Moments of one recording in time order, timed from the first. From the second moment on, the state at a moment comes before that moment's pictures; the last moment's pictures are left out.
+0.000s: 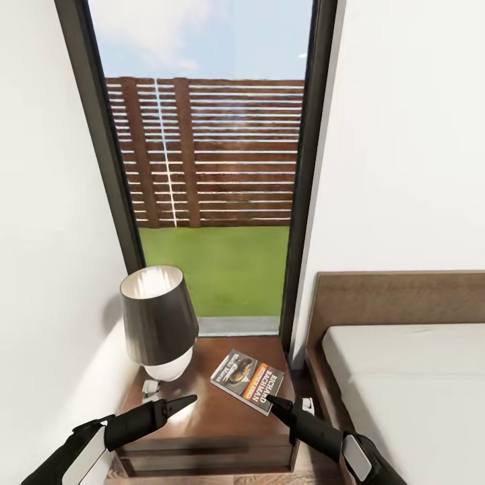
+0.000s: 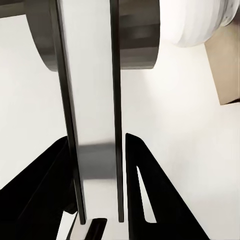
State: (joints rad) left arm -0.37 0.27 -0.26 -0.78 0.75 0.41 -1.17; right arm -0.48 0.04 -0.37 -0.42 -0.40 0.84 1.02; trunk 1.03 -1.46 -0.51
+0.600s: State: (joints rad) left arm -0.37 0.27 -0.26 -0.78 0.75 0.41 -1.17; right arm -0.48 0.05 -0.37 -0.42 -0.40 0.84 1.02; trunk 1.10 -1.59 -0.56
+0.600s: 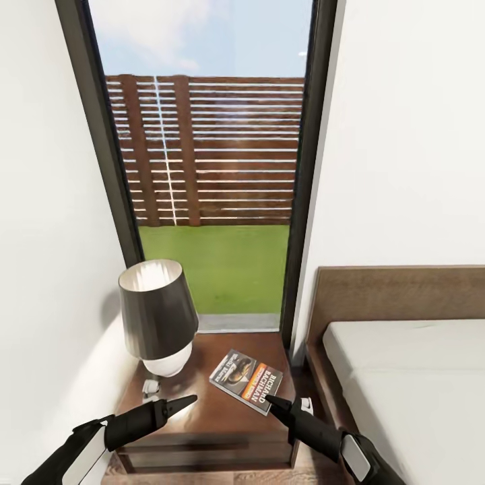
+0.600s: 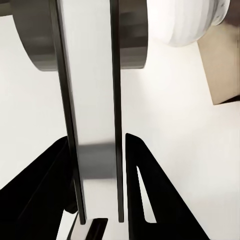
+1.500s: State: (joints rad) left arm -0.37 0.27 -0.26 -0.78 0.75 0.41 -1.17; right arm -0.48 0.05 -0.37 -0.42 -0.40 0.84 1.02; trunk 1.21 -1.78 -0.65
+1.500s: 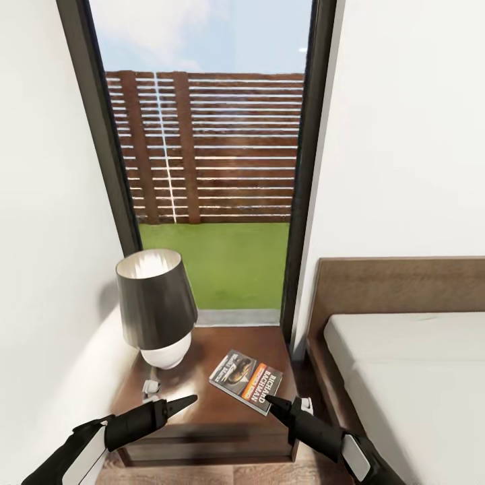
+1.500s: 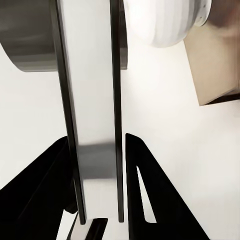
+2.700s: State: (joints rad) left arm -0.37 0.27 -0.26 -0.78 0.75 0.41 -1.17; right arm -0.48 0.05 -0.37 -0.42 -0.40 0.84 1.02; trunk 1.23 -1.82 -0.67
